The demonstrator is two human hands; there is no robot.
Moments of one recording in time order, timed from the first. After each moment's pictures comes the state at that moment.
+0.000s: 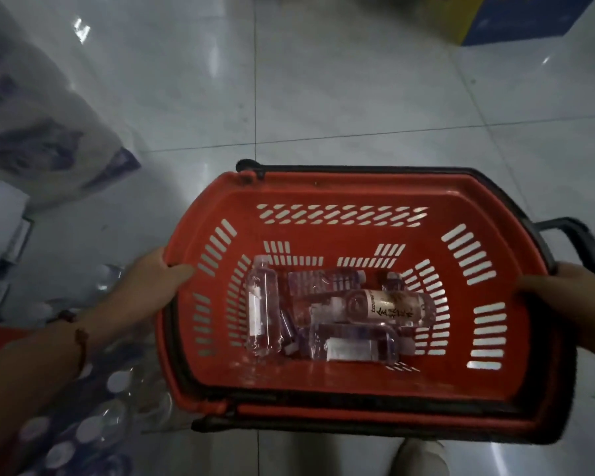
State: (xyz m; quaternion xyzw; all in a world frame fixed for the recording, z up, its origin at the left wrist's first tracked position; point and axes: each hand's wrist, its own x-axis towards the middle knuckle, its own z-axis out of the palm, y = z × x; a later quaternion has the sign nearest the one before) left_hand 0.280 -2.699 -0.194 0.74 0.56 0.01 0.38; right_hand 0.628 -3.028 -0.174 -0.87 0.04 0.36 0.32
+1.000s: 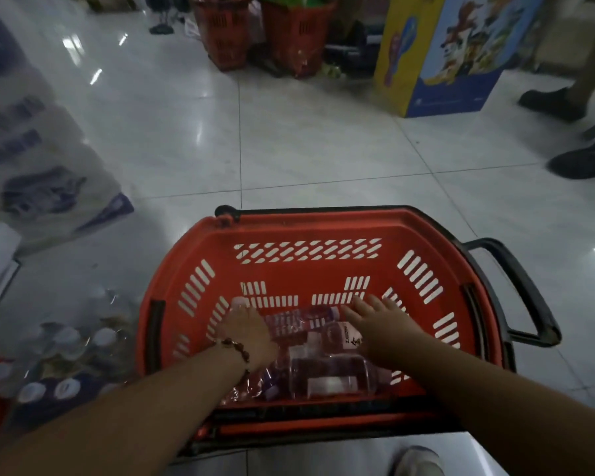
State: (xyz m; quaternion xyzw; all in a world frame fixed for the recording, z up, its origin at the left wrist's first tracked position) left_hand 0.324 -2.819 -0.270 0.86 0.42 -0.27 0.12; right_hand 0.503 -2.987 -0.258 -0.77 -0.55 0.20 -0.23
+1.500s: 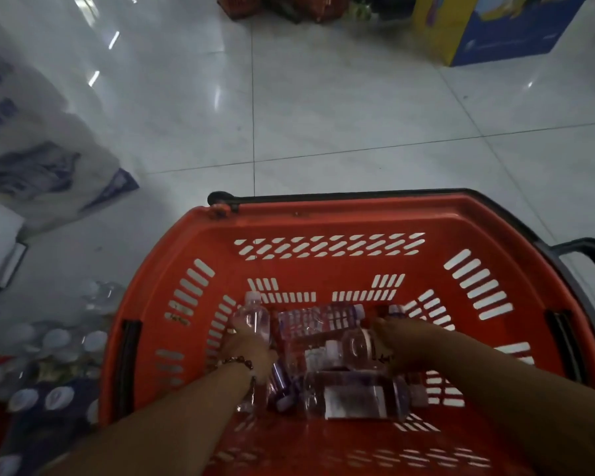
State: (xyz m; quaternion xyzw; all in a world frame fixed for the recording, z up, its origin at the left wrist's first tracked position) left_hand 0.328 -2.794 -0.363 0.67 0.65 -0.17 0.32; right_hand 0.548 -2.950 -0.334 -0.75 -0.47 0.43 -0.16
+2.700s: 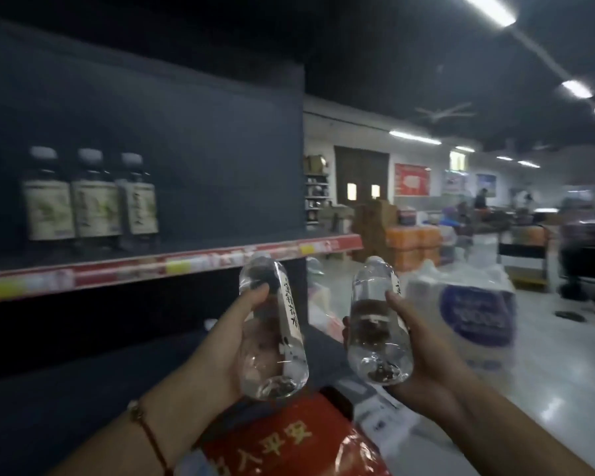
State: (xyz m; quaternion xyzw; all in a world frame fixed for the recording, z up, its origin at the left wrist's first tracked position) left_hand -0.194 -2.987 0.223 0.37 0.43 0.63 0.53; right_hand 0.027 -2.905 0.216 -0.18 -0.36 0.83 0.39
